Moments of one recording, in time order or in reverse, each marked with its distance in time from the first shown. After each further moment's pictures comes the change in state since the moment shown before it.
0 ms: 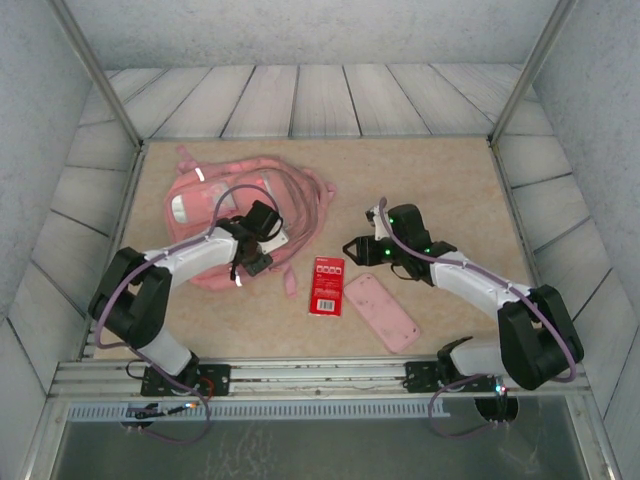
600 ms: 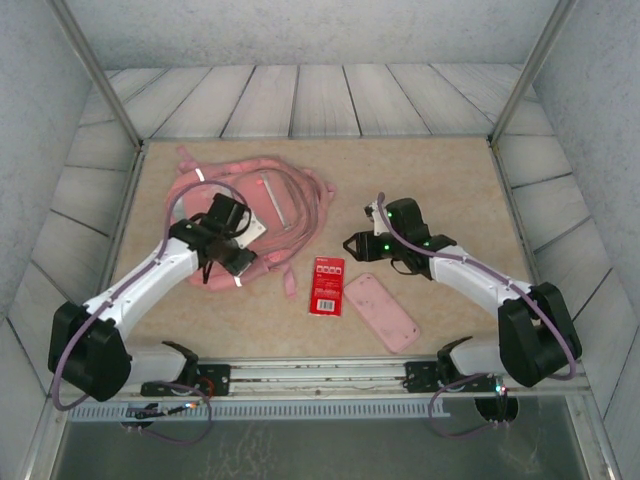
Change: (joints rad) left arm 0.087 -0.311 -0.014 -0.175 0.175 -0.056; right arm 0.000 0.018 0.065 -0.063 0.026 -0.028
